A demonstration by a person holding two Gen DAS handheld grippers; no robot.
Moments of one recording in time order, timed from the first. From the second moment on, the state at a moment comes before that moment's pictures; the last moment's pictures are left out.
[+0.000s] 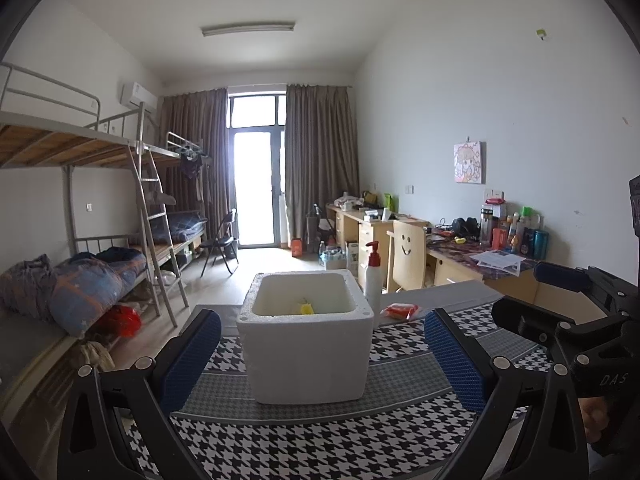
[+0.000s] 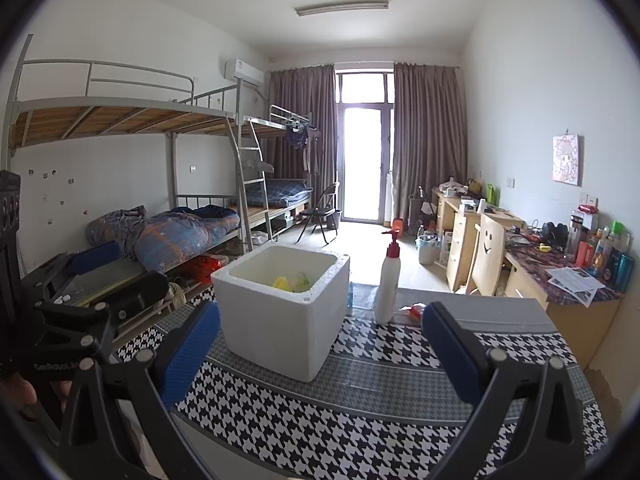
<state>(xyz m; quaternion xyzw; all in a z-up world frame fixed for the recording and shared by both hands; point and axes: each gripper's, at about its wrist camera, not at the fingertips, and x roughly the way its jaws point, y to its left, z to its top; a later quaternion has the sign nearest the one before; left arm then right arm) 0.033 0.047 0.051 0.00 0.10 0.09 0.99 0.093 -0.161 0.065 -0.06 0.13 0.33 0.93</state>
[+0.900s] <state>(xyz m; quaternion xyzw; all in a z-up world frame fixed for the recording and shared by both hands) 0.000 0.051 0.018 -0.02 0.09 0.08 0.99 0.054 -0.174 0.038 -0.04 0.10 0.32 0.94</state>
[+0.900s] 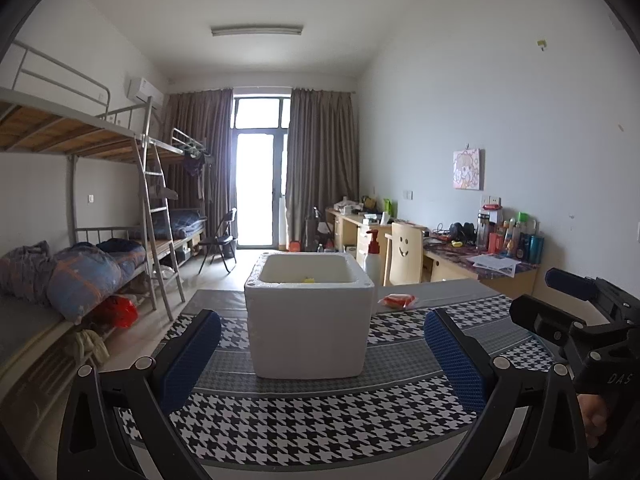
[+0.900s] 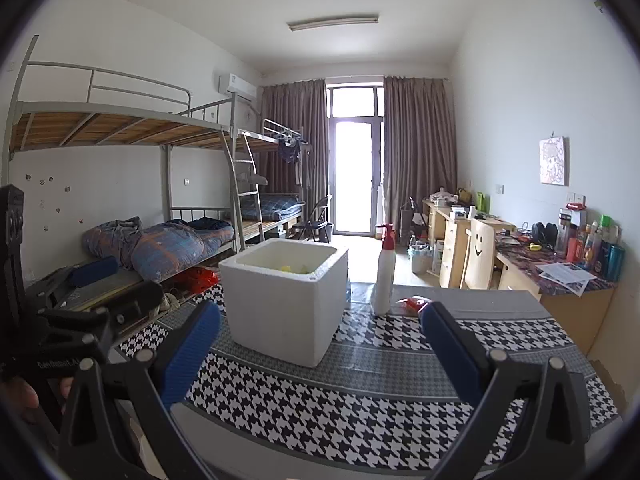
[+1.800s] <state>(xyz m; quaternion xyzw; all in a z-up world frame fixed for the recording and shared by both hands) -0.013 0.058 -0.020 -0.03 0.10 0.09 0.99 0.036 -0.192 -0.011 -0.03 0.11 0.30 0.95</state>
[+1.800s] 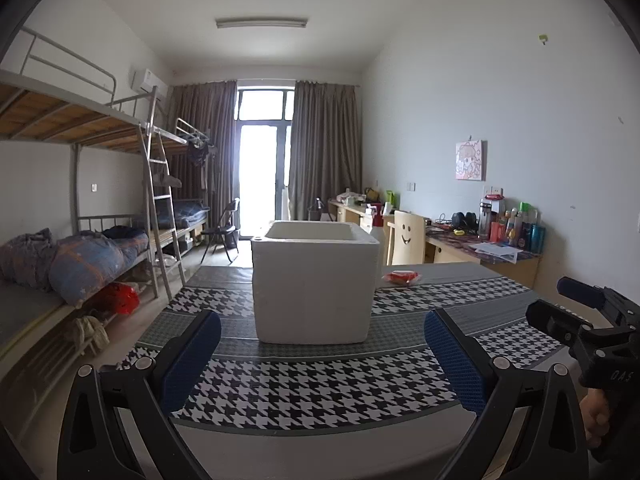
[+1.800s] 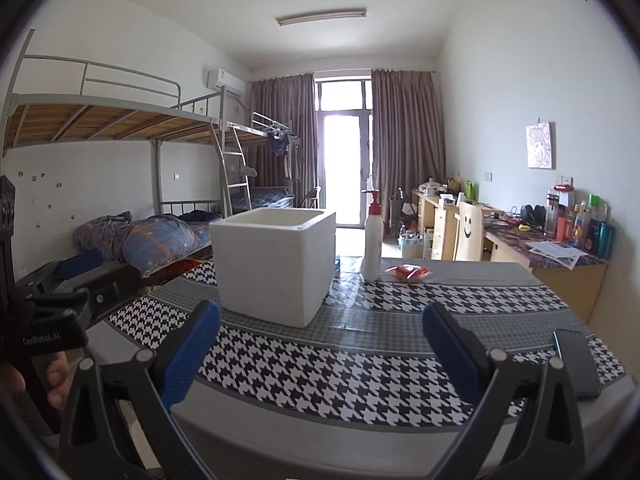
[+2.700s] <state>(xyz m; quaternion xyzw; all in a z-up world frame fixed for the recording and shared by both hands) -0.006 0.061 -0.039 -0.03 0.13 0.09 0.99 0.038 -0.195 -0.030 -0.03 0.13 0.29 0.95</state>
